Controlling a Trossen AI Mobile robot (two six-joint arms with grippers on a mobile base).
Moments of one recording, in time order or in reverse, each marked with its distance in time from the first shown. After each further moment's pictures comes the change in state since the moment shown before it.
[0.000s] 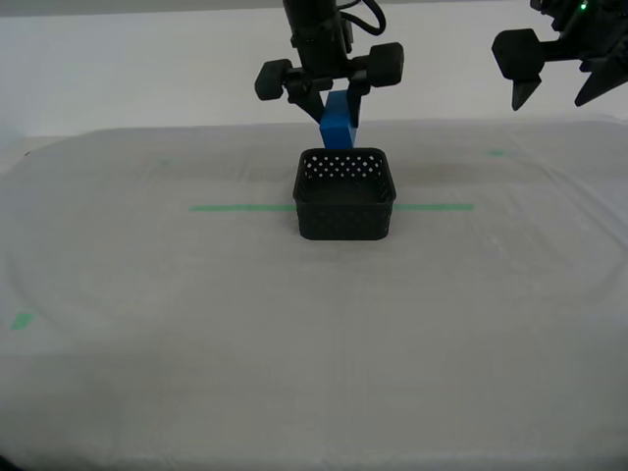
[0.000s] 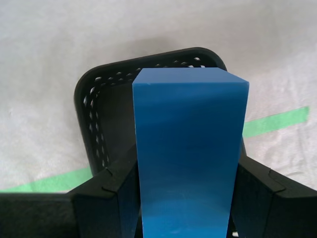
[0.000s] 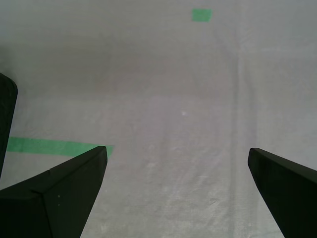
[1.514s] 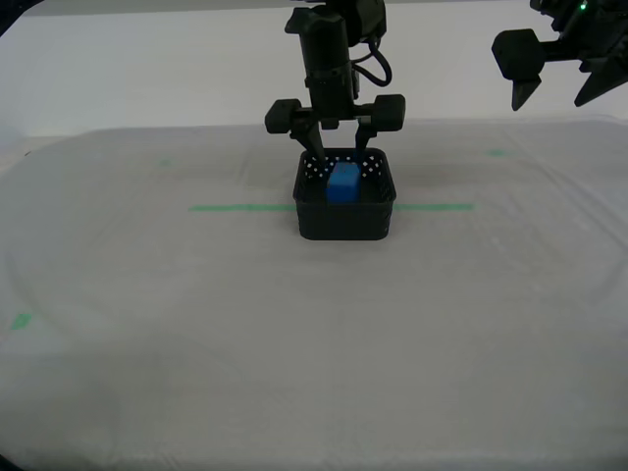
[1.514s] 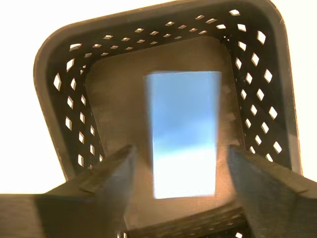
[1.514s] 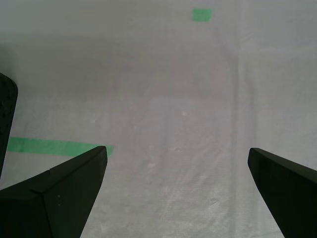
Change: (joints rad) arm 0 -0.001 0.000 0.000 0.000 0.000 0.000; arm 1 -0.006 0.223 0.218 -0.164 0.003 -0.001
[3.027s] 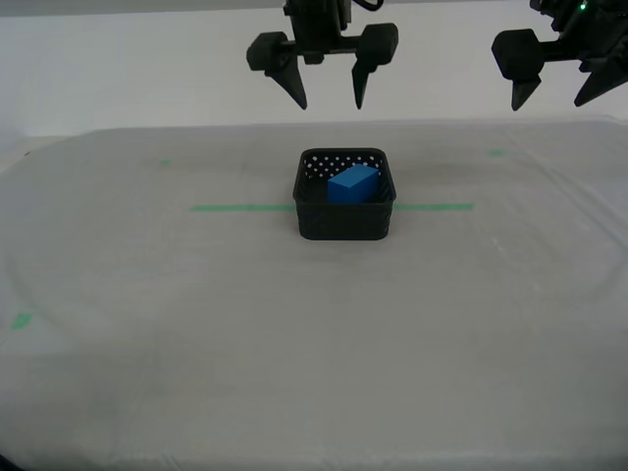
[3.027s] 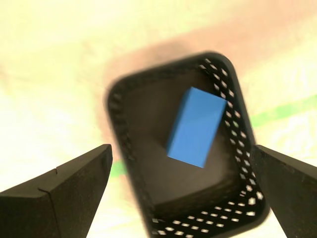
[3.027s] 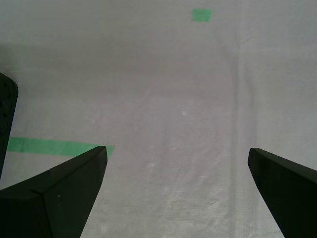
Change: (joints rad) arm 0 0.001 0.000 0.000 0.001 0.000 0.000; arm 1 0.031 -0.171 0.007 -0.068 -0.032 0.112
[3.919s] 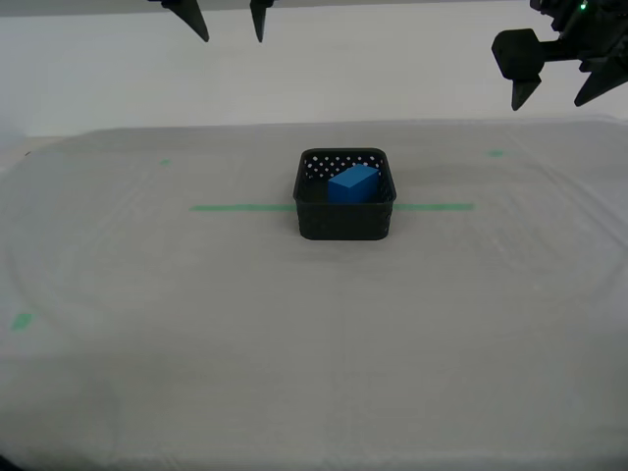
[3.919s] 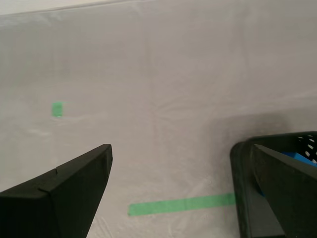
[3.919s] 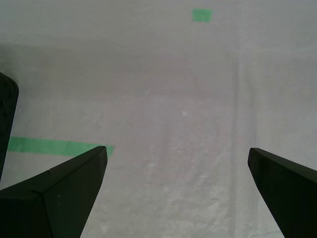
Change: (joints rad) arm 0 0.000 0.000 0.000 0.000 0.000 0.000; arm 1 0.246 -0.160 -0.005 -0.008 -0.102 0.084
